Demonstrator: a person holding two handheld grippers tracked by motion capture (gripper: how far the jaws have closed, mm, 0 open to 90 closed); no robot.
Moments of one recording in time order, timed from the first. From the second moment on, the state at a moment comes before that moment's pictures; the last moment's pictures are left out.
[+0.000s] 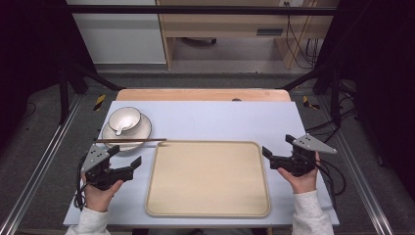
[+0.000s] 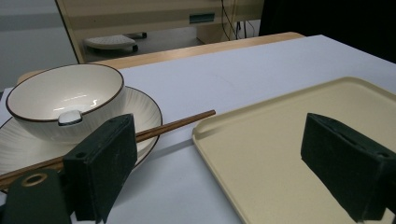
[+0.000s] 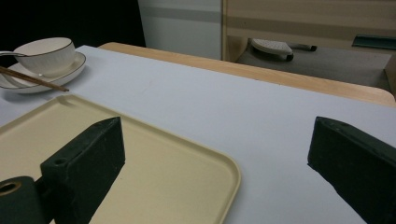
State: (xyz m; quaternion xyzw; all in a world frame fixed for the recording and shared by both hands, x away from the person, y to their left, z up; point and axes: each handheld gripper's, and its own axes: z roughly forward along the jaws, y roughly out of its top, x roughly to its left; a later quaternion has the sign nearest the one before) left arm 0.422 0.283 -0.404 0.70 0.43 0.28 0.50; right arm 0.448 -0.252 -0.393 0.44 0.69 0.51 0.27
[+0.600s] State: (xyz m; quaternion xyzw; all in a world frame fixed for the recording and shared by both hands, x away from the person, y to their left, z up) left arm 0.438 0.302 -0.414 0.72 0.43 0.27 0.47; right arm 0.447 -0.248 -0.392 0.43 0.70 0.51 0.27
